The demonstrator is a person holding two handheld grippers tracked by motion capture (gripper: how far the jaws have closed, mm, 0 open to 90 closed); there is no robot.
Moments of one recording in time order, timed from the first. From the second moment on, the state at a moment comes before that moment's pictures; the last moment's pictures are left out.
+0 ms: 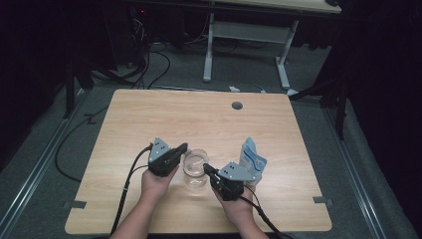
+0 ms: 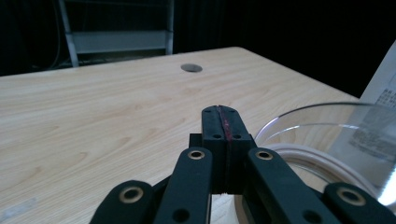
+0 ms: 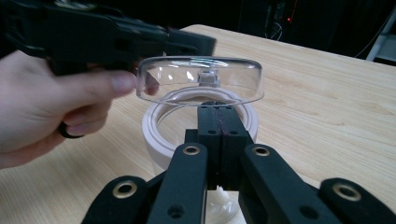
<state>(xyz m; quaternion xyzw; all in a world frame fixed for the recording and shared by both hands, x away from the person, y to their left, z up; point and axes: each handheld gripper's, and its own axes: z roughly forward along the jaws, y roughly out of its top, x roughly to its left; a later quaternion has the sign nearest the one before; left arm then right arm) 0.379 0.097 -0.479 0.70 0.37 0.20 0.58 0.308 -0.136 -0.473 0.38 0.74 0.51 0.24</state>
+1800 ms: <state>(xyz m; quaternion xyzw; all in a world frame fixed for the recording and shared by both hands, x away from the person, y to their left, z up) 0.348 0.100 -0.475 0.70 0.38 0.19 0.58 0.312 -0.127 -0.479 0.37 0.75 0.50 0.23</state>
